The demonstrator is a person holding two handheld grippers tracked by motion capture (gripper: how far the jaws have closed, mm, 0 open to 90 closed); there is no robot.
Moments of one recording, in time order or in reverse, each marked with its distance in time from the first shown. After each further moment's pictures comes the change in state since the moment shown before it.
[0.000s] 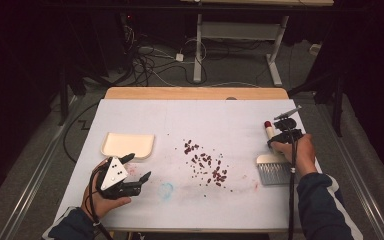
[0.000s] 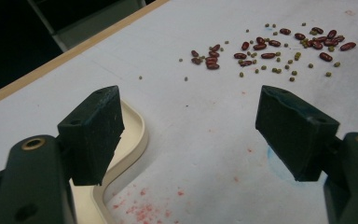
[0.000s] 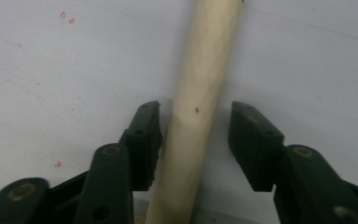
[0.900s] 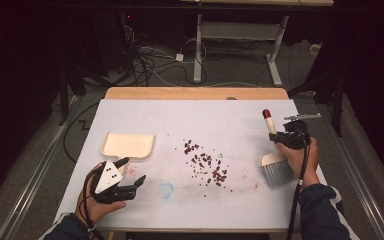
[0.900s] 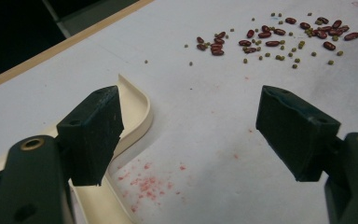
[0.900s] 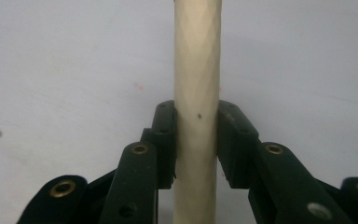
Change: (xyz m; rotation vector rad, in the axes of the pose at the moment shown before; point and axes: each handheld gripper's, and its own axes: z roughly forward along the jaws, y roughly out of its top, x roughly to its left) left arm 0.001 -0.007 -0.011 0.018 0.023 -0.023; right arm 0.005 -0.033 -0.040 -0.394 0.110 0.023
